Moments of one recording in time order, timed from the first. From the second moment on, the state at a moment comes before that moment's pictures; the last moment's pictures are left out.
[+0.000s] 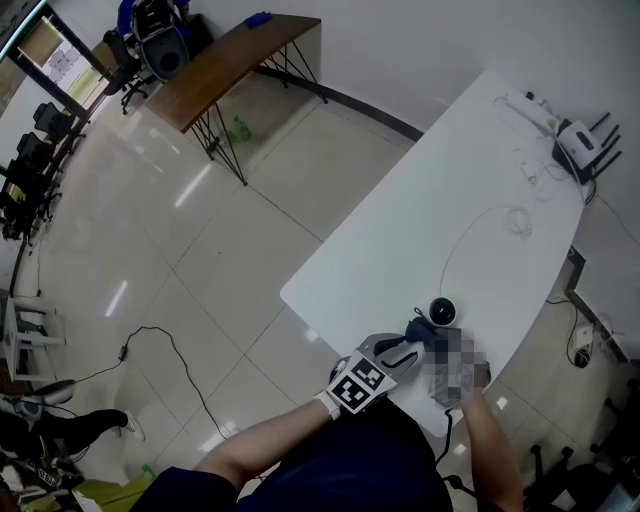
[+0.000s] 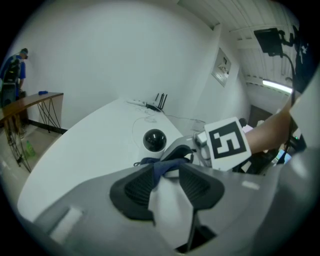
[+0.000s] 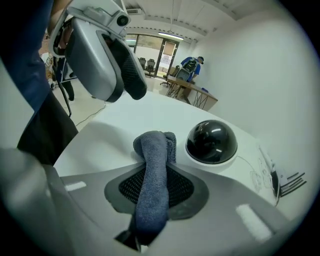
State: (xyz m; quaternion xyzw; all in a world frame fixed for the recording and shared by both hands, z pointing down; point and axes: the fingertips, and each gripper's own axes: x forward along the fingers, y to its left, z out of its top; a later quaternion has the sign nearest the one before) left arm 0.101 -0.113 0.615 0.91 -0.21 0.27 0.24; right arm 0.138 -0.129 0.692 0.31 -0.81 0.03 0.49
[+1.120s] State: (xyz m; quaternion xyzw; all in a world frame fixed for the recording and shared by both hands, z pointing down) left arm 0.059 -0.102 0.610 0.91 -0.24 0.26 0.24; right arm 0.130 -0.161 0.602 0.55 -0.77 0.13 0.31
